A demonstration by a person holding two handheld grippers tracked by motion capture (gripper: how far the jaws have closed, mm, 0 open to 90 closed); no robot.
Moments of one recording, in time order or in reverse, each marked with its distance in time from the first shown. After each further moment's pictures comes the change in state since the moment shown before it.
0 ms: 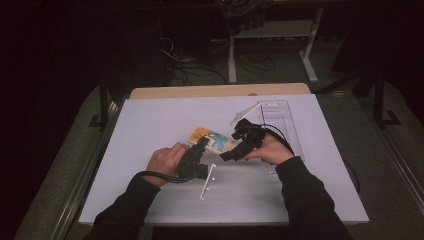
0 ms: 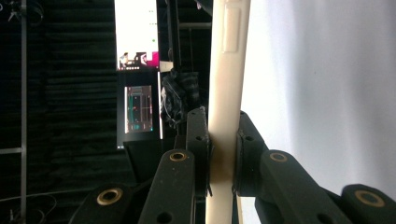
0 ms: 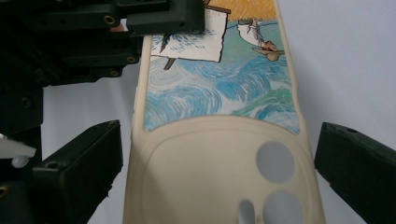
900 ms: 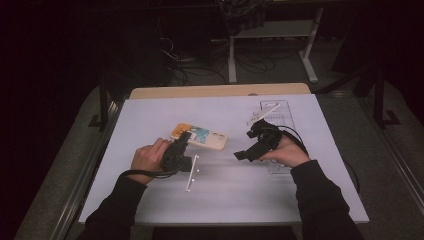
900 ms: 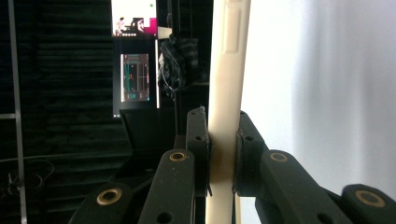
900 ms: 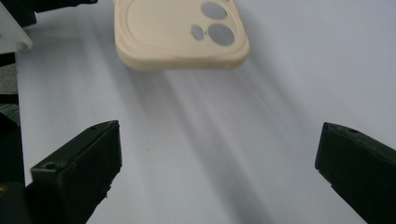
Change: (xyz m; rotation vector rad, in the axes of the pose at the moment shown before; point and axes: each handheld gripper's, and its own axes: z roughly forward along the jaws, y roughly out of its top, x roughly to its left) left arm 0.006 -0.041 -0.008 0.120 0.001 -0.039; right arm -0.009 -0.026 -0.031 -0.031 -0.080 0.005
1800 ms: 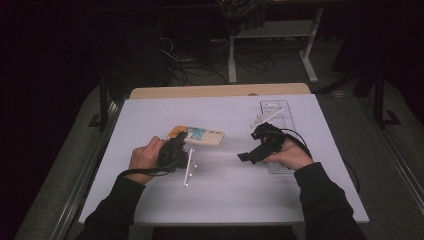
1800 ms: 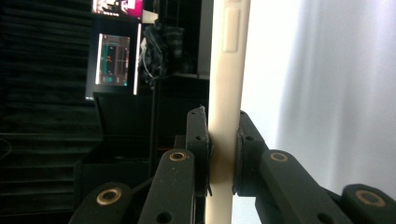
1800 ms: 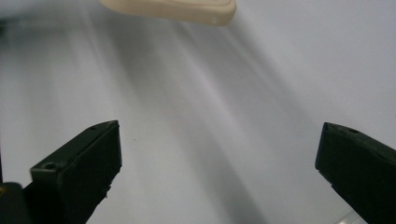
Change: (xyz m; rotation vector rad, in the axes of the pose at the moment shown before) left arm 0.007 -0.006 0.002 0.032 -0.105 -0.143; right arm -0.003 -0.013 0.000 0.000 -0.047 0.003
